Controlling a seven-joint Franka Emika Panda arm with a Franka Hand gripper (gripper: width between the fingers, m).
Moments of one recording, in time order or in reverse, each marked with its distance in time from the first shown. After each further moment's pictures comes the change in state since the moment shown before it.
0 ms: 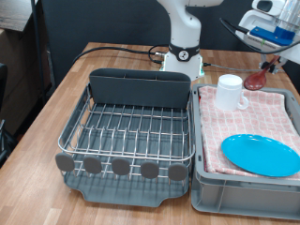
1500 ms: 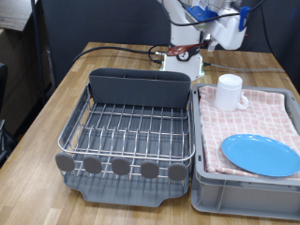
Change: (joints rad) arm -0.038 -0.372 -0.251 -0.351 0.155 -0.052 0.224
